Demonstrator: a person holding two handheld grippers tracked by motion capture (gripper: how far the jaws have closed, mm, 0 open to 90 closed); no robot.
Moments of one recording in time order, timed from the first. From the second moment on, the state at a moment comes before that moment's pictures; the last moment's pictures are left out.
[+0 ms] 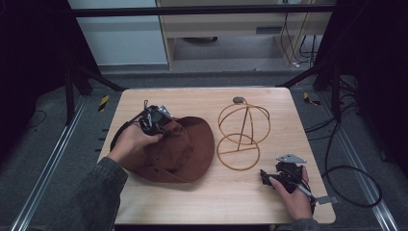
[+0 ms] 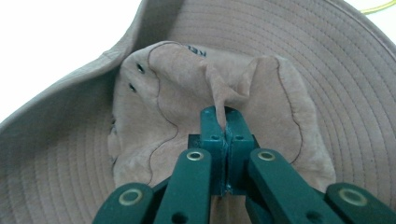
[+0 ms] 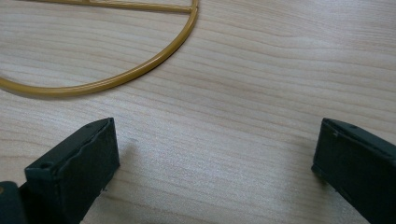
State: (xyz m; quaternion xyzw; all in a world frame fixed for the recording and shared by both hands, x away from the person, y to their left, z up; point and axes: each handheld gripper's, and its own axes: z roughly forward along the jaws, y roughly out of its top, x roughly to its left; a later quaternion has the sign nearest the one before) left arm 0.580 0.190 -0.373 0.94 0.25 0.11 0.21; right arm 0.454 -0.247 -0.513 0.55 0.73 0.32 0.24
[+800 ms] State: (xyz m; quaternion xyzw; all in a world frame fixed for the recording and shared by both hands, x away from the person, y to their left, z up) left arm 0.537 0.225 -0.313 0.92 0.24 0.16 0.27; right arm 0.454 -0.247 -0.513 0.55 0.73 0.32 0.24
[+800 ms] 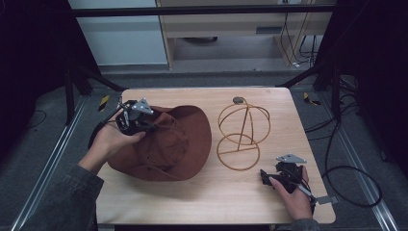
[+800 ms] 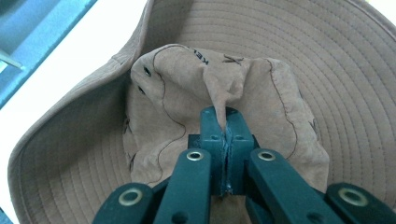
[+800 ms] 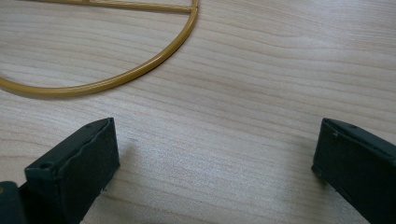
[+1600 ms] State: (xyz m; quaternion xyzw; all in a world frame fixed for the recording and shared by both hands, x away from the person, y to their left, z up) left arm 0.520 0.240 -0.259 0.90 0.24 0.19 0.30; right arm 0.454 -0.247 -0.513 0.55 0.73 0.32 0.24
